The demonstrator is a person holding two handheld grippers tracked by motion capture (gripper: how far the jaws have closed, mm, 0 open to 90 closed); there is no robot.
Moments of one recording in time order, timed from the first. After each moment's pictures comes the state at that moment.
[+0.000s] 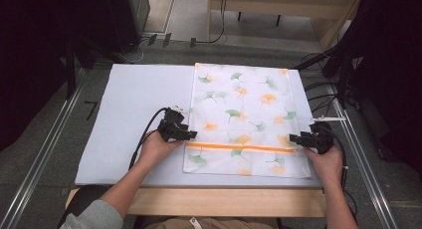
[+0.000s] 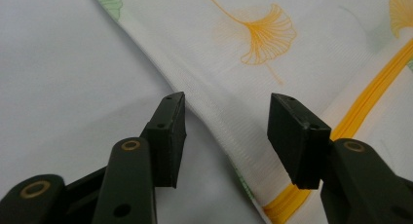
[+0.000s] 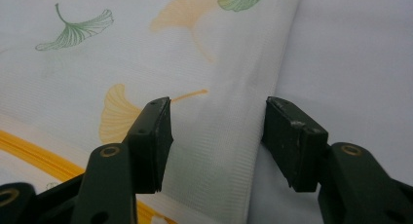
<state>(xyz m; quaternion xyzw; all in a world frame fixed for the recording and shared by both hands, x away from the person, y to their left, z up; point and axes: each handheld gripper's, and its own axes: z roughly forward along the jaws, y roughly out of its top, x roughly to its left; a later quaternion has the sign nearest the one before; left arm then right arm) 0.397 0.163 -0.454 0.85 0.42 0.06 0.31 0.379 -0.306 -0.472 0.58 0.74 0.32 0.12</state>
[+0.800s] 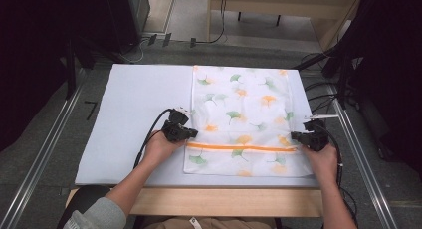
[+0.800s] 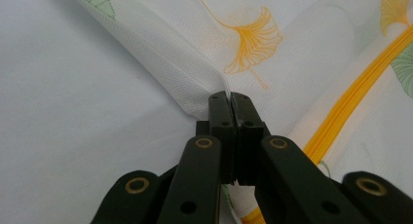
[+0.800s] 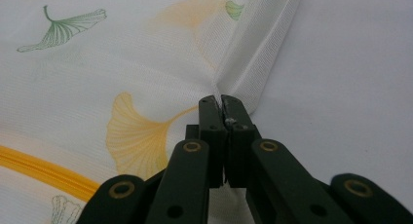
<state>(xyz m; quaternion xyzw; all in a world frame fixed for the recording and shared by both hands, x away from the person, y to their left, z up) 0.398 0.156 -0.455 0.85 0.41 0.03 0.31 0.384 -0.292 -0.467 0.58 0.75 0.29 0.12</state>
